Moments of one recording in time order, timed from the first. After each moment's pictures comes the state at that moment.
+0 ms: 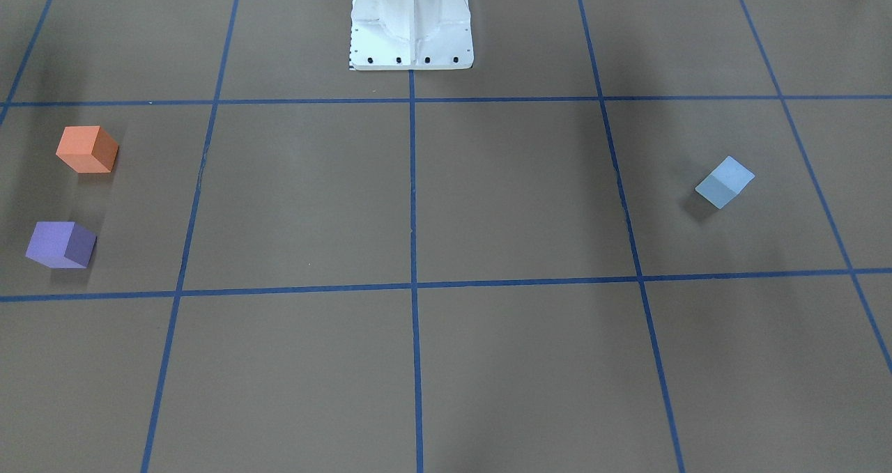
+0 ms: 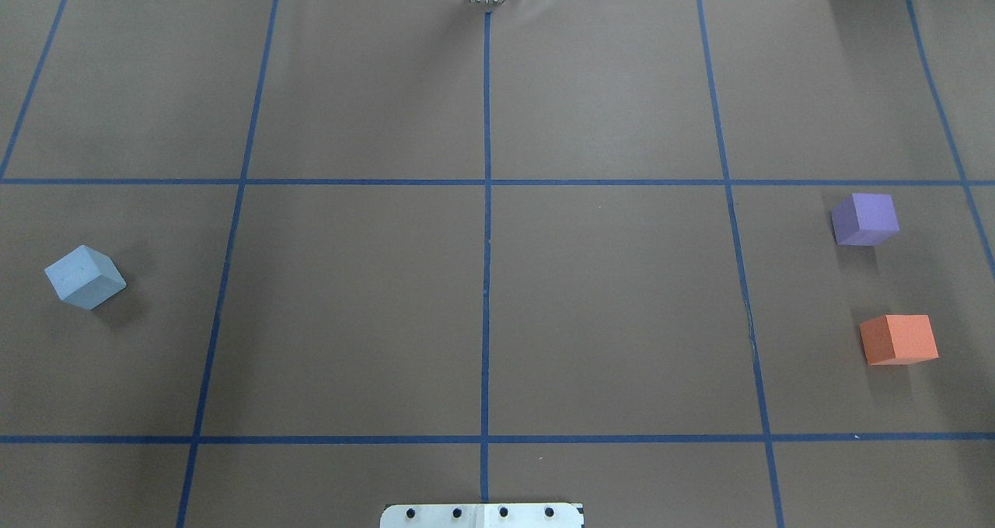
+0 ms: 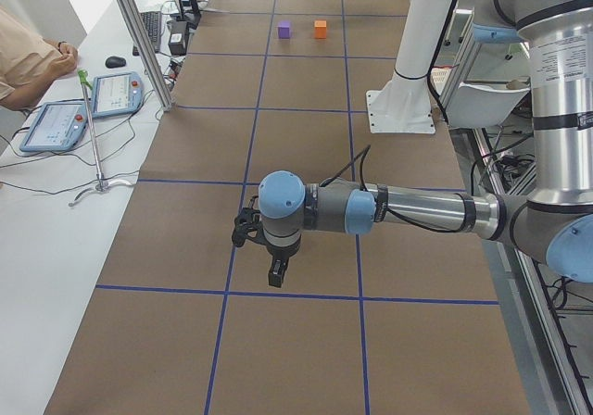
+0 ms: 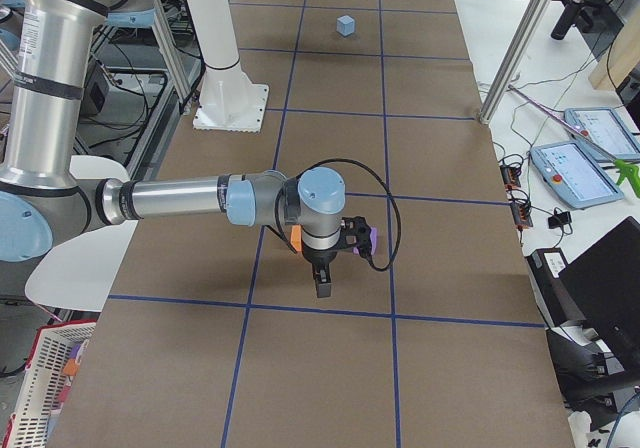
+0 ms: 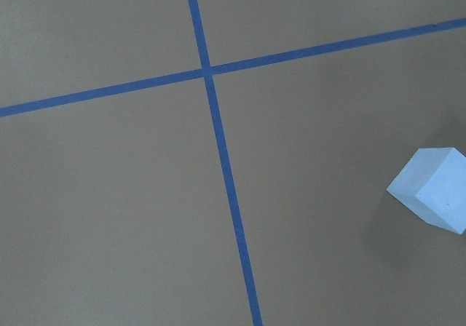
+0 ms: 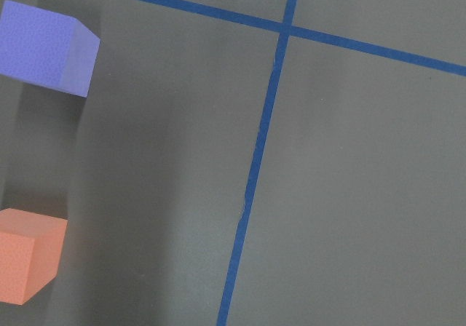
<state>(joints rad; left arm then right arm) -1.57 -1.40 -1.84 -1.54 -2.39 0.15 1.51 -1.81 1.92 -1.64 2.28 -0.13</state>
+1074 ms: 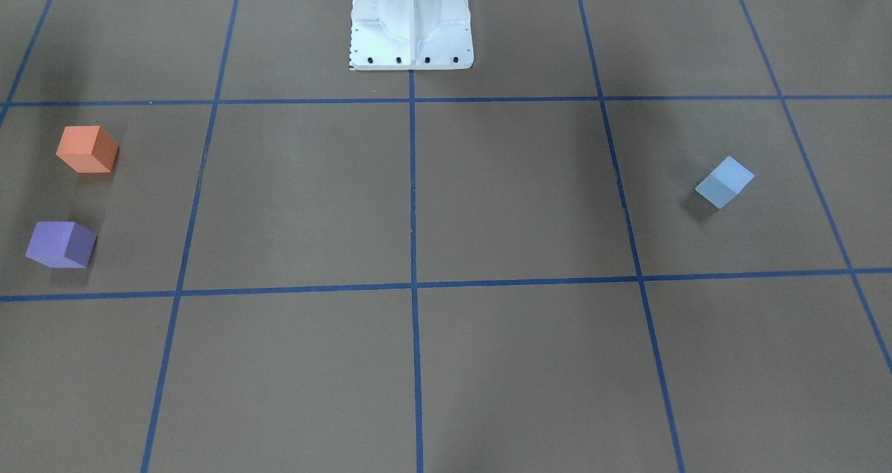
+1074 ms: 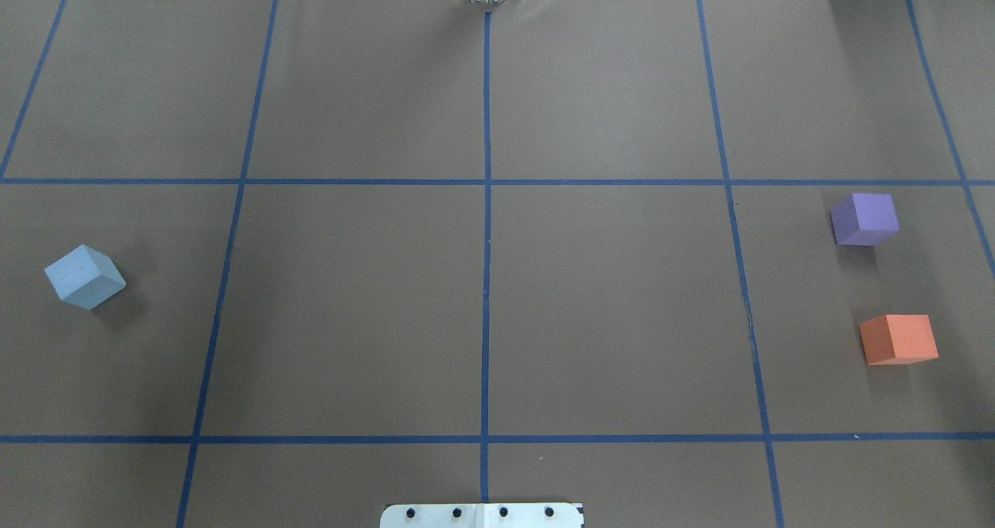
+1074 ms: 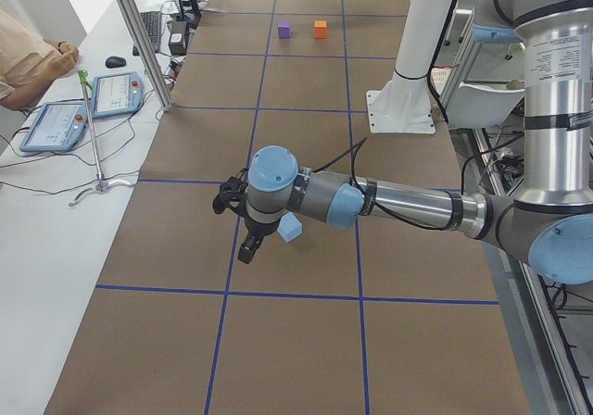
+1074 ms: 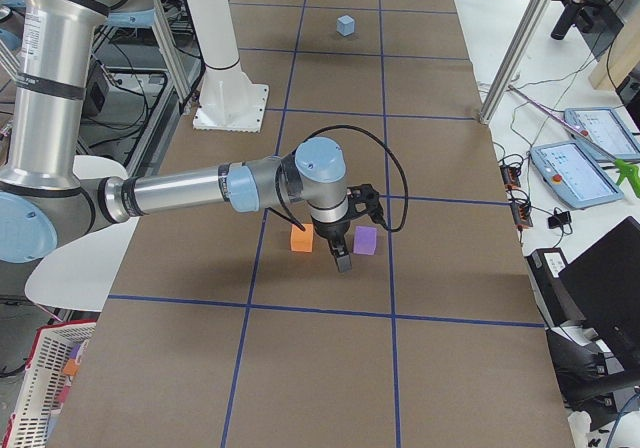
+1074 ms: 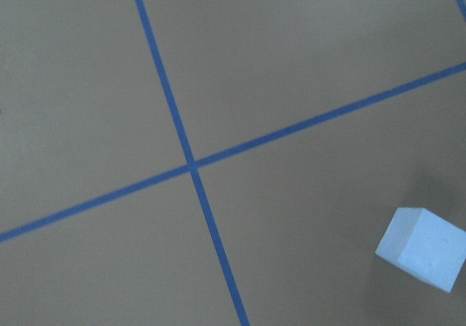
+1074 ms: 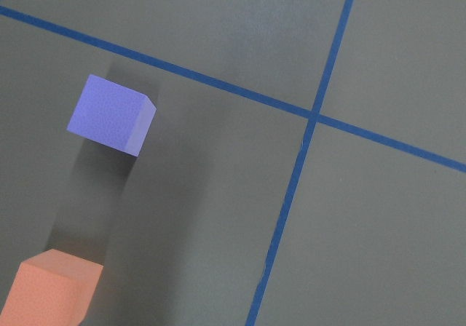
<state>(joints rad) -1.56 -1.49 -1.80 -1.80 -2.41 0.14 1.52 -1.80 1.98 -1.49 2.29 -0.12</state>
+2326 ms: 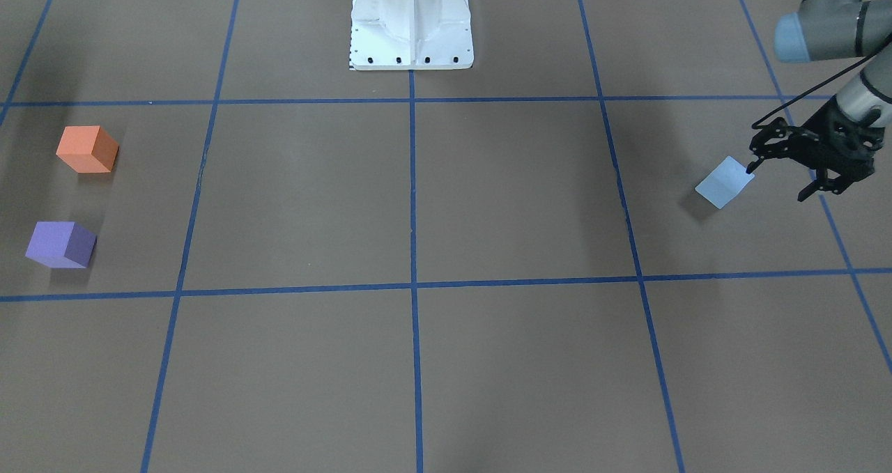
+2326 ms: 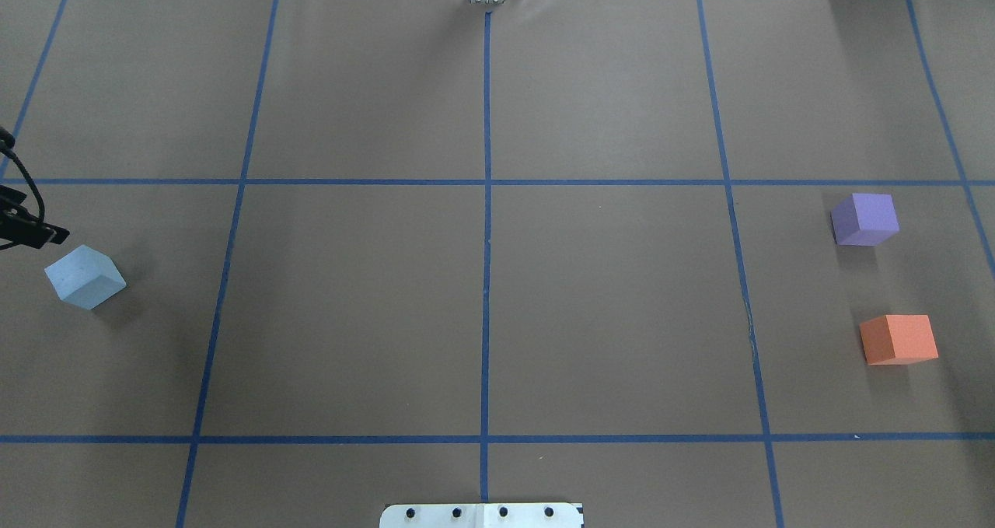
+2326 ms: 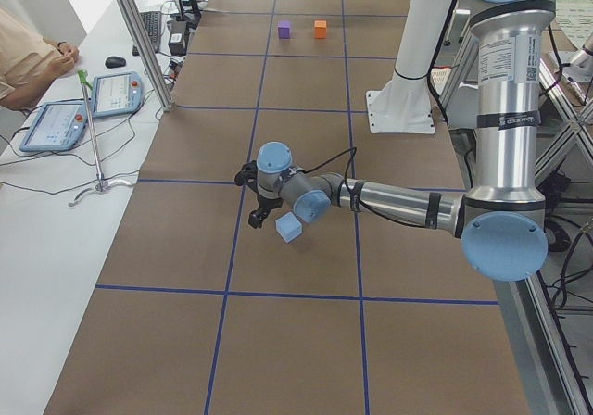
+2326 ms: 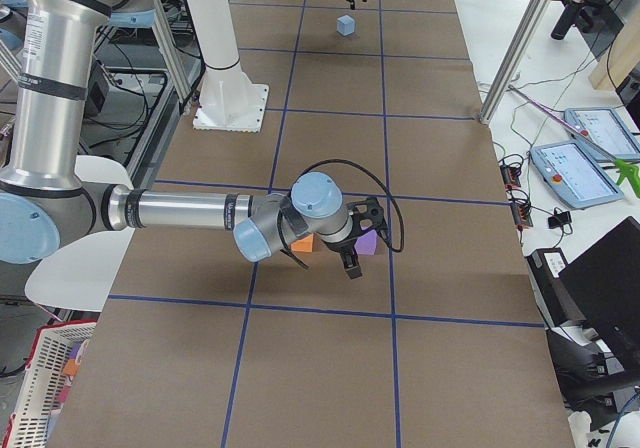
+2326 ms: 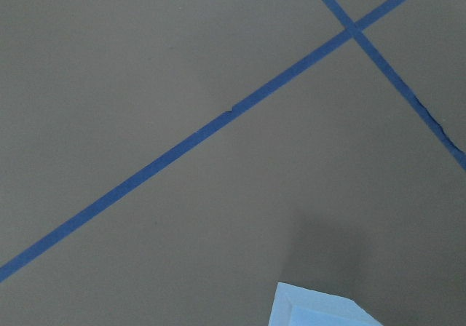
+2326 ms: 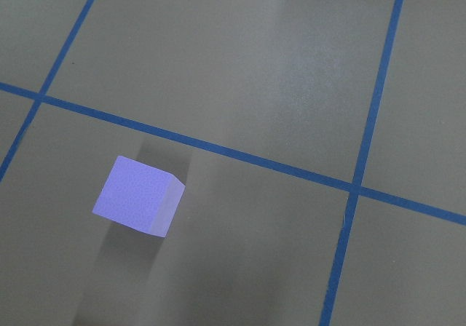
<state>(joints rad) -1.03 -1.51 -1.72 -2.16 -2.18 -0.15 1.49 -1.80 1.78 -1.03 2.41 0.15</state>
